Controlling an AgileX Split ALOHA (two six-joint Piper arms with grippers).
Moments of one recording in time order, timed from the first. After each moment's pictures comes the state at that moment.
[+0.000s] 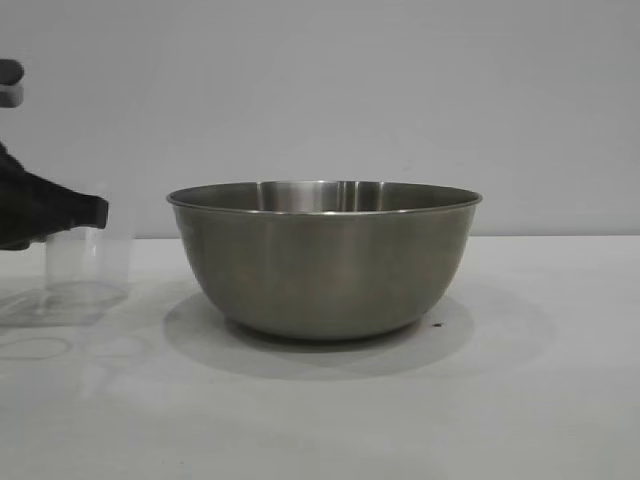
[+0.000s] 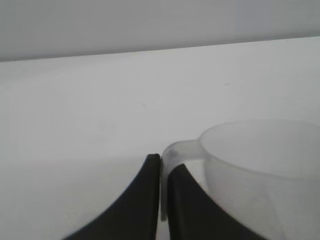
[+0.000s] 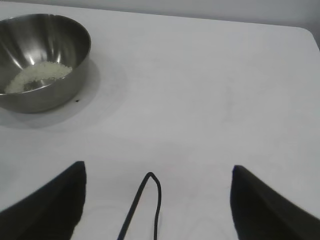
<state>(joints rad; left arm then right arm) -0.34 2.10 -0.58 -0.41 -1.14 0.05 0.17 -0.02 -0.49 0.04 1.14 -0.04</state>
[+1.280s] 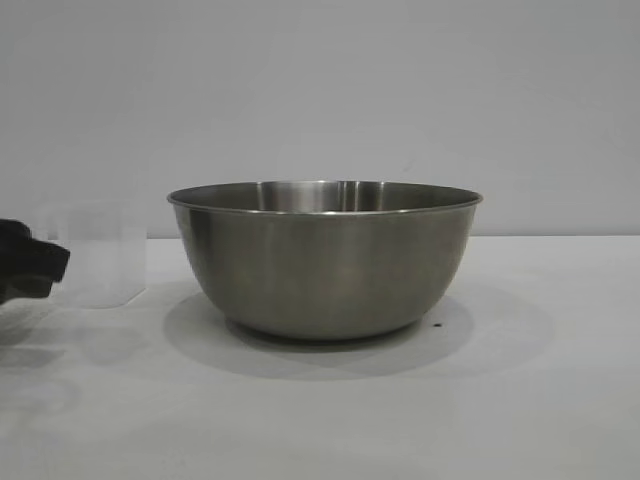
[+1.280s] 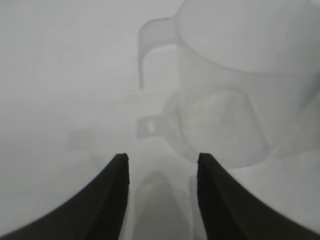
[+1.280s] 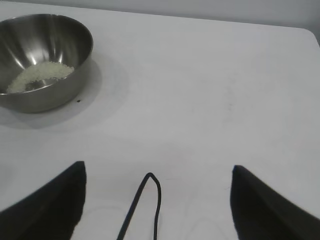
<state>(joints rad) -0.33 2.01 -0.37 -0.19 -1.14 0.03 0.17 -0.02 -0.49 0.04 1.14 -0.04</state>
